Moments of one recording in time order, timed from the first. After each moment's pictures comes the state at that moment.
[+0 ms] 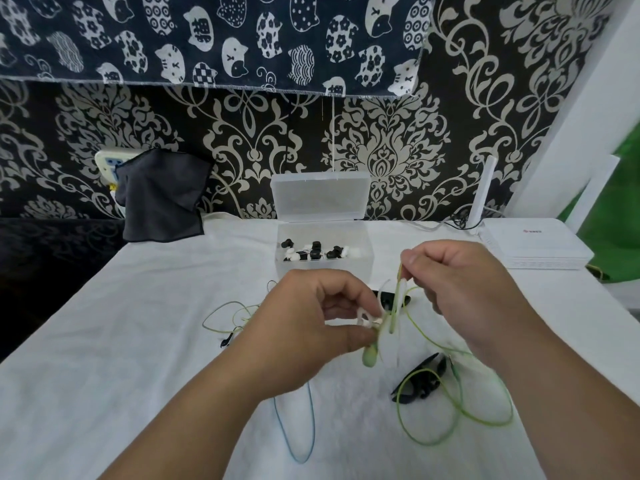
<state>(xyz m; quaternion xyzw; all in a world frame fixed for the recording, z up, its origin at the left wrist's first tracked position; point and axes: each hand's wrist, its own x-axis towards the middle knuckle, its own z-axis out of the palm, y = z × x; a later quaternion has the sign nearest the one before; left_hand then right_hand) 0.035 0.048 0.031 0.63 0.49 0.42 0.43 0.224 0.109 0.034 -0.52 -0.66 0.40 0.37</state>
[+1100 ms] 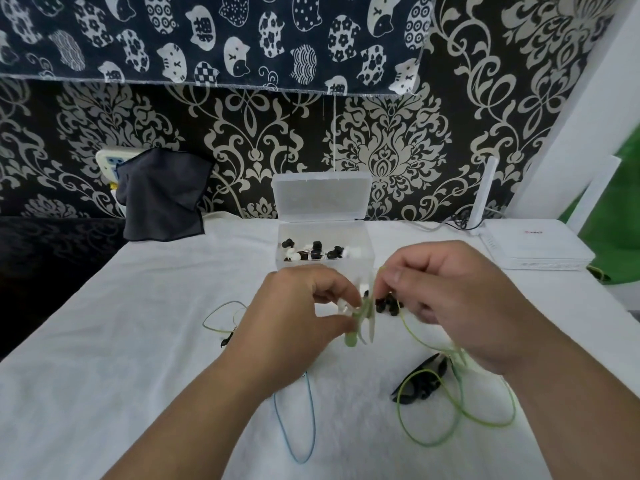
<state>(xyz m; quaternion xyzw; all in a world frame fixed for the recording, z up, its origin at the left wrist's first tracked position) 0.031 0.051 0.026 0.66 0.60 0.38 0.24 0.218 0.094 0.054 -0.40 -0.71 0.50 0.31</state>
